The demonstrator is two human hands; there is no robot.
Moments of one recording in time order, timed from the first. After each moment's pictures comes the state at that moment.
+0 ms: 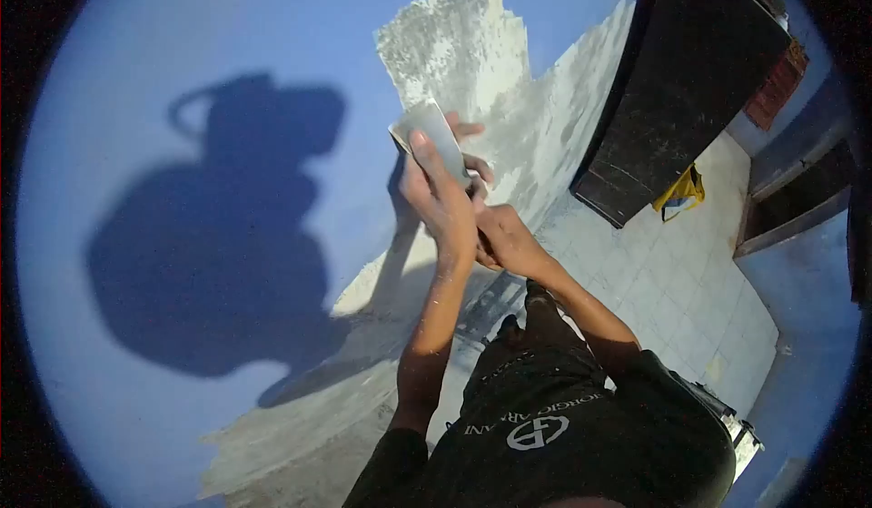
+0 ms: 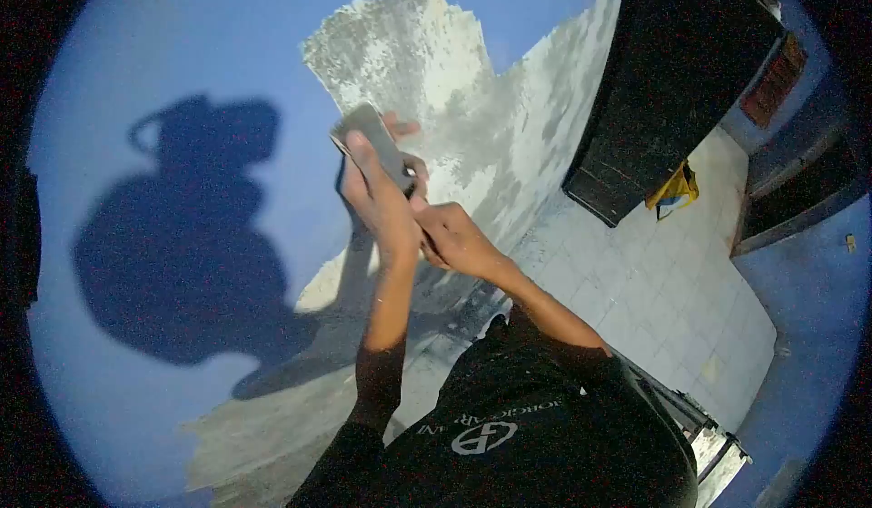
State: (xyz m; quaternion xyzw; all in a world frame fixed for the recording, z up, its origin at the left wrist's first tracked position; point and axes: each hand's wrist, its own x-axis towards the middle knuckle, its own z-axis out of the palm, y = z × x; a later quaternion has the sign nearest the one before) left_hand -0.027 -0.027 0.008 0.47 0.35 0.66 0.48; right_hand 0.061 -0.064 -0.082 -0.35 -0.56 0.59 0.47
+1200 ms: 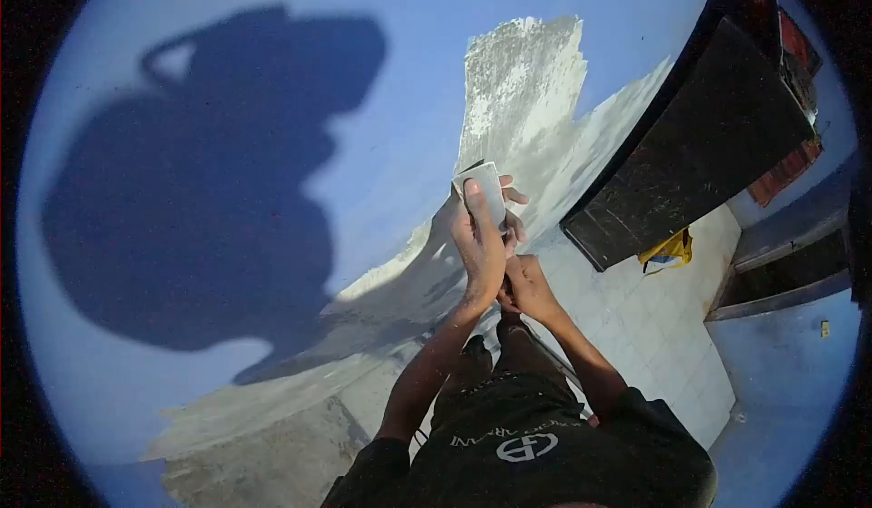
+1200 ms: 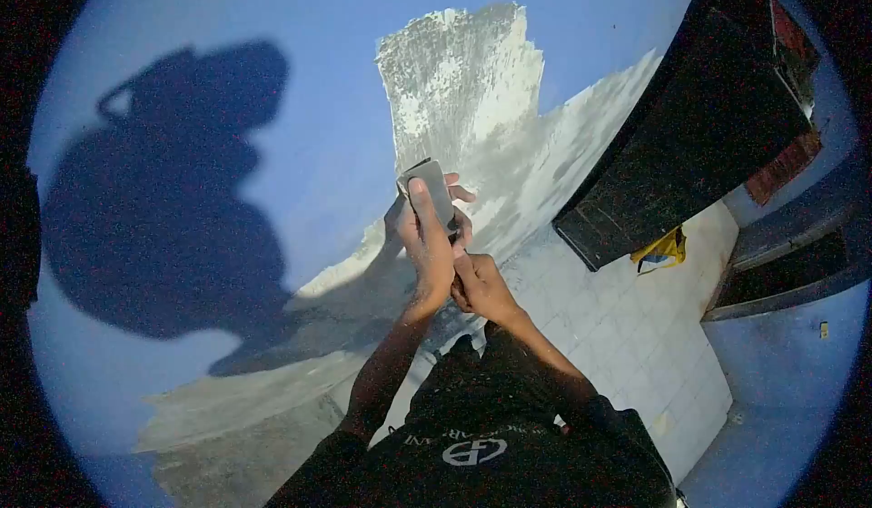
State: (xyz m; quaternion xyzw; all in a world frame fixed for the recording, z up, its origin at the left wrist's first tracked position) left_hand -0.020 -0.028 -0.040 0.36 0.37 0.66 0.55; right_hand 0.076 -0.074 -0.104 -0.41 -0.52 0.63 0.41
